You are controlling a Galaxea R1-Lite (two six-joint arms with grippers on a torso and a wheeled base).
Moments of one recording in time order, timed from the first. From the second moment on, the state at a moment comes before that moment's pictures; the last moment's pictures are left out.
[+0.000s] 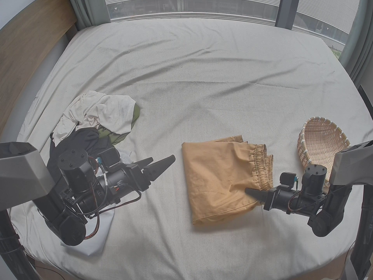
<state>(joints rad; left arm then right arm) -0.43 2.03 -0.47 -1.54 -0.37 -0.54 0.28 2.21 -0.38 -1.54 0.53 0.38</state>
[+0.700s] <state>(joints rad) -0.43 2.03 -0.47 -1.54 -0.37 -0.54 0.32 2.01 -0.38 -1.54 0.54 0.43</state>
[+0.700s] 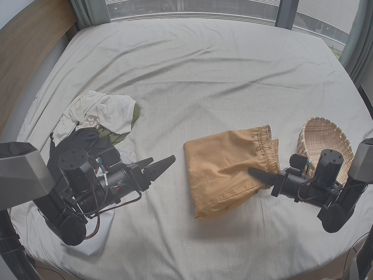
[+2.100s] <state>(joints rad) -0.43 2.03 -0.47 -1.54 -0.37 -0.54 0.15 1.78 -0.43 -1.54 0.54 0.43</state>
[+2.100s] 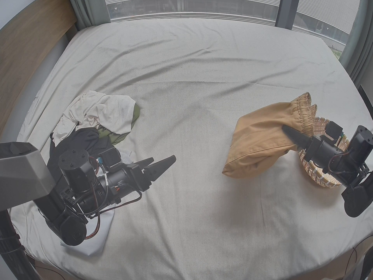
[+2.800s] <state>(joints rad) -0.43 2.03 -0.47 -1.54 -0.37 -0.54 -0.08 1.68 -0.47 -1.54 0.55 0.38</state>
